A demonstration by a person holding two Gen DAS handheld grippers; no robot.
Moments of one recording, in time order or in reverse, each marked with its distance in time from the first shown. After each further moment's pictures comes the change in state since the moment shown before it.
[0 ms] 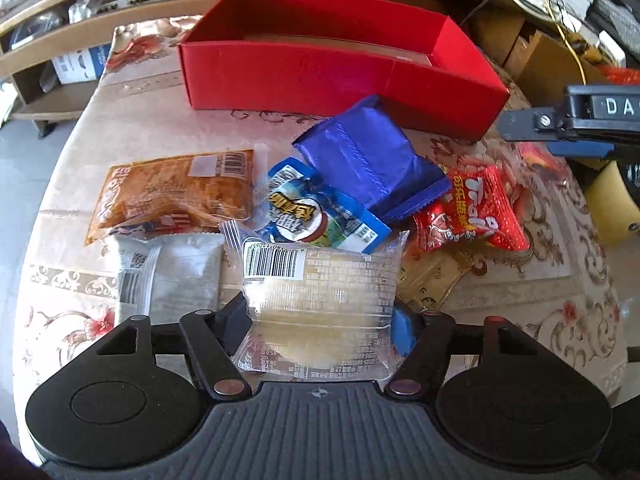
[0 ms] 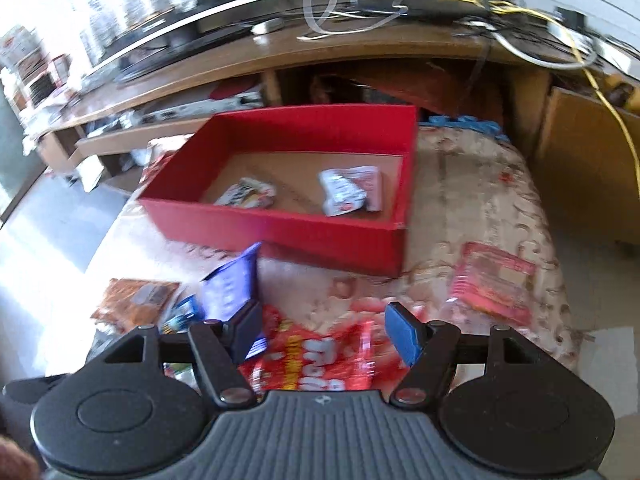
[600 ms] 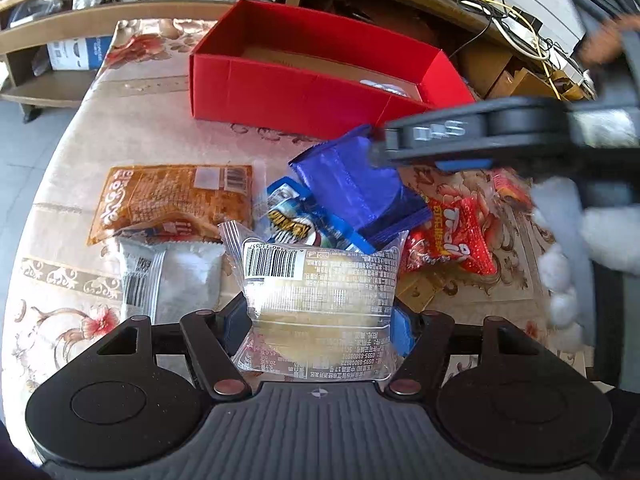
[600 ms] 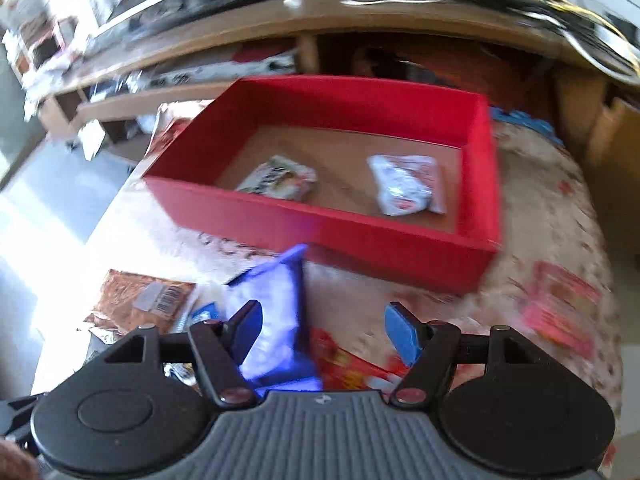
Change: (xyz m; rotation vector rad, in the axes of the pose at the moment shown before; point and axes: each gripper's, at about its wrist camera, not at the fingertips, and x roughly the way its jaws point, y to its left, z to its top) left arm -0.013 0.015 0.006 -0.062 -0.022 -0.108; right arm 0.058 0.059 0.018 -0.105 0.088 -0.001
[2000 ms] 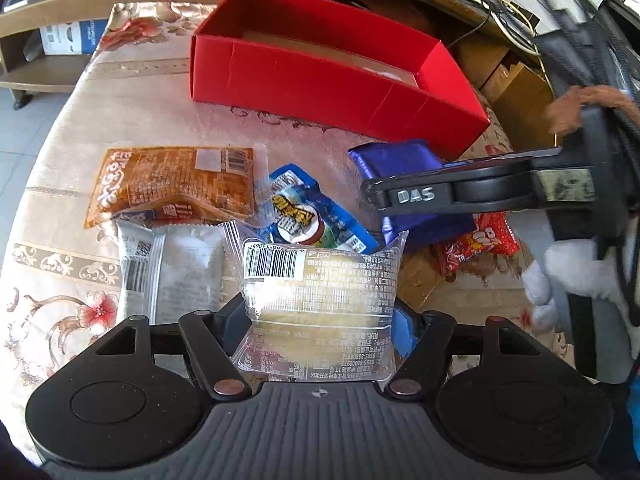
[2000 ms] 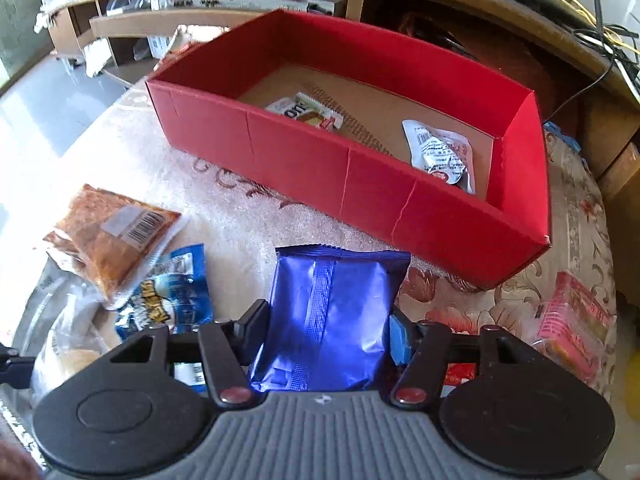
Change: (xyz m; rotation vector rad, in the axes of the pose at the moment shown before) left arm -0.002 0.011 -0.004 -0.010 0.026 -0.039; right arm 0.026 0.014 -0.022 -0.178 0.078 -0.067
